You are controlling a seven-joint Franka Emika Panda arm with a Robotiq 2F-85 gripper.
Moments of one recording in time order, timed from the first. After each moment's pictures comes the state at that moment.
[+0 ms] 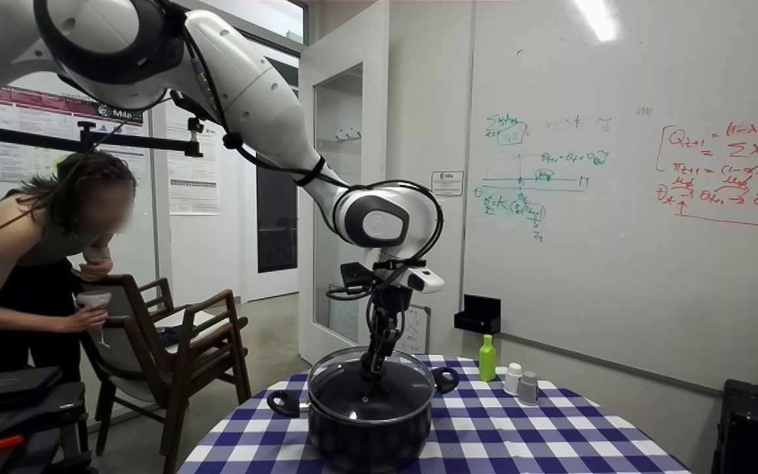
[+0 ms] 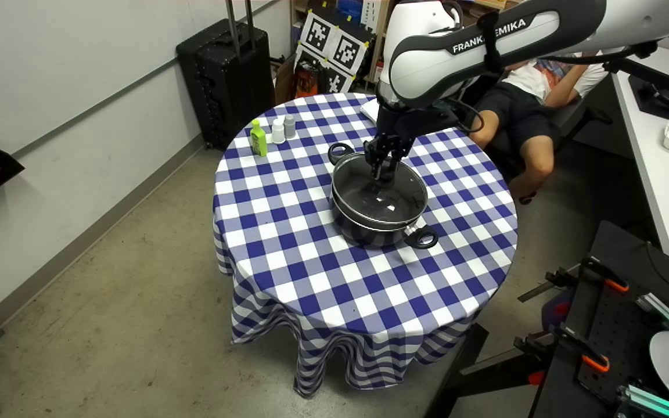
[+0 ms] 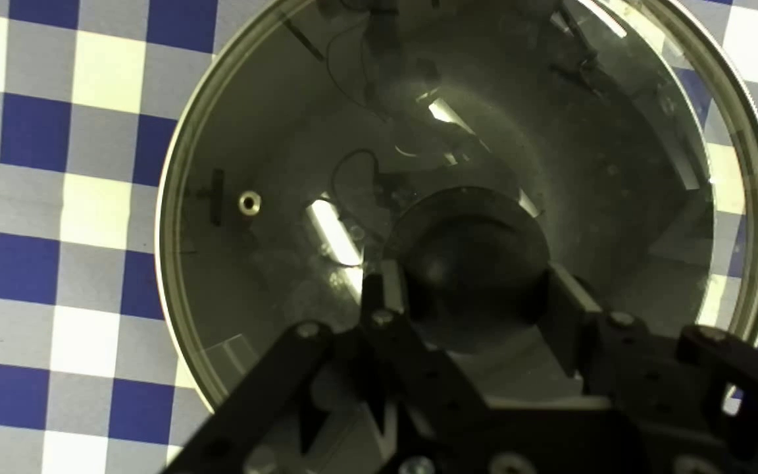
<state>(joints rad) -0.01 0.84 -0.02 -1.46 0.13 2.13 0.24</state>
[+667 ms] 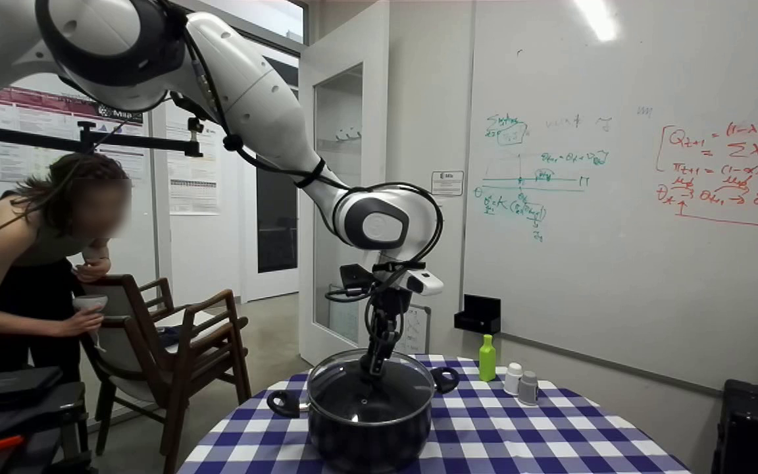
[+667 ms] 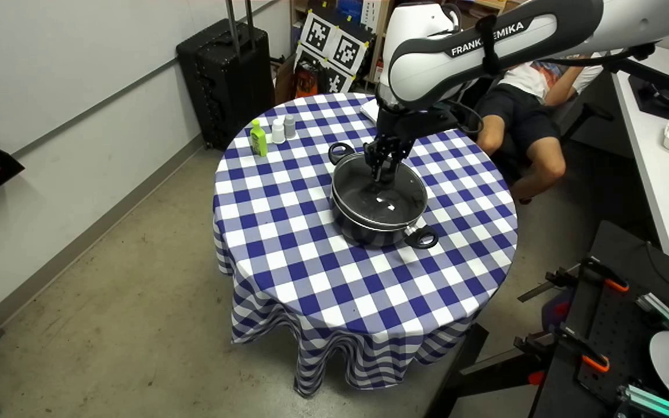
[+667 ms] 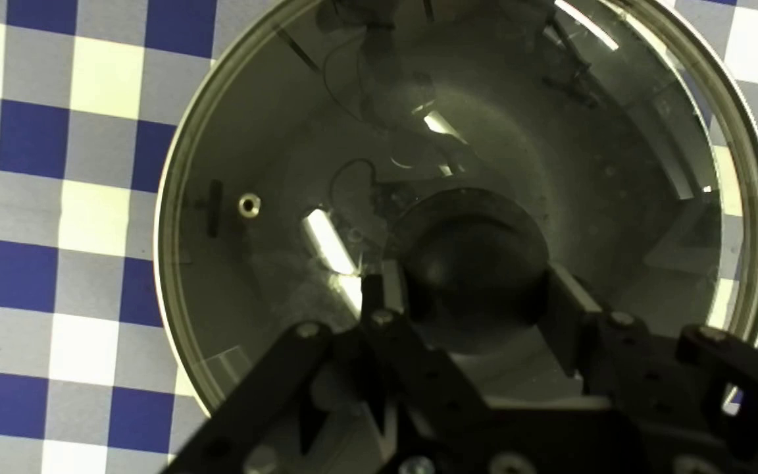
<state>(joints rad) -0.01 0.85 -0.02 -1.46 0.13 2.13 0.24</state>
